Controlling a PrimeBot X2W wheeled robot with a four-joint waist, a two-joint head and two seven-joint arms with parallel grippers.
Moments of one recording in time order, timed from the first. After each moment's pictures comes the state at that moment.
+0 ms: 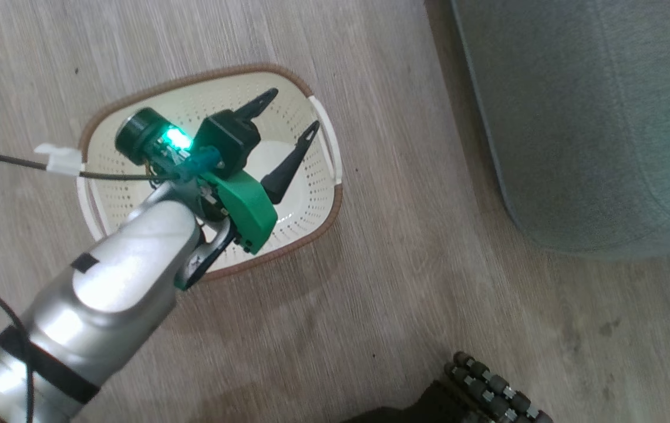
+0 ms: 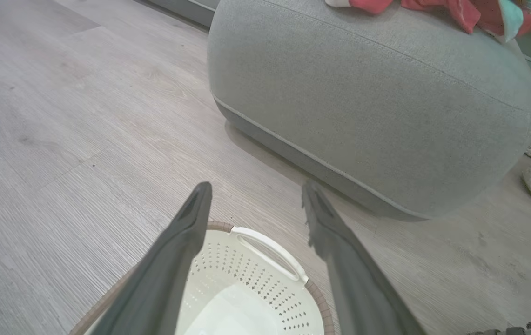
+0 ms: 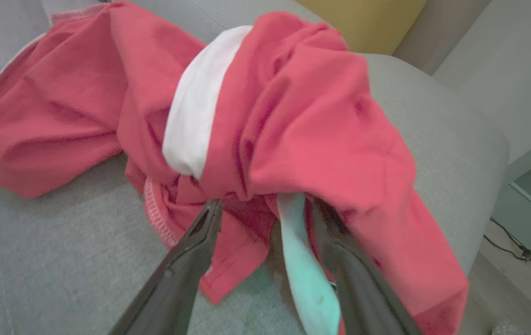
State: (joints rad) left arm -0.85 0.37 -0.97 0.36 -0.59 0.04 -0.17; right arm -0.90 -0.30 -0.65 0.98 -0.19 0.13 -0.24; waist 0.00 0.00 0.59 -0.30
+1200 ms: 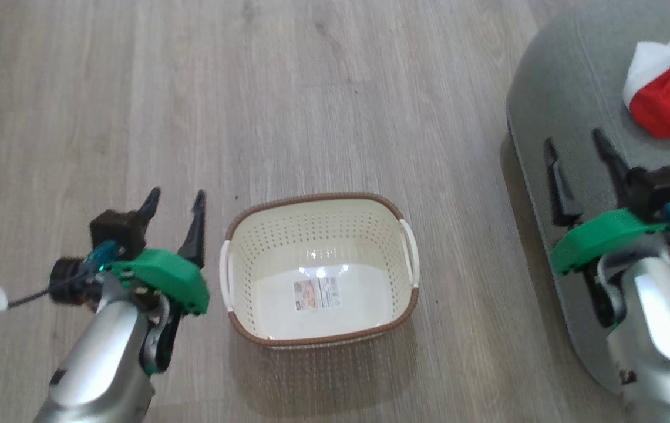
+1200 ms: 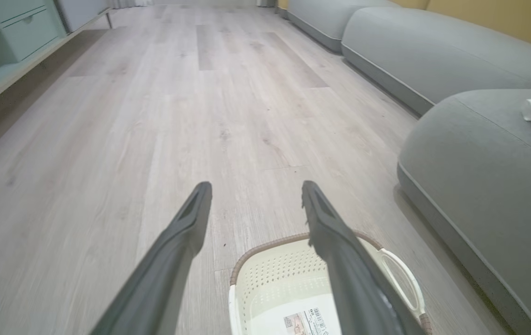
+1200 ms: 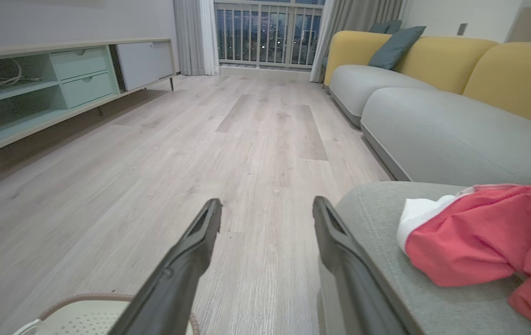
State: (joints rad) left arm -0.44 0.24 -0.46 0.51 -0.50 0.11 -0.25; right arm -0.43 -0.19 0.02 0.49 0.16 0.13 -0.25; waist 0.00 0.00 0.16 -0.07
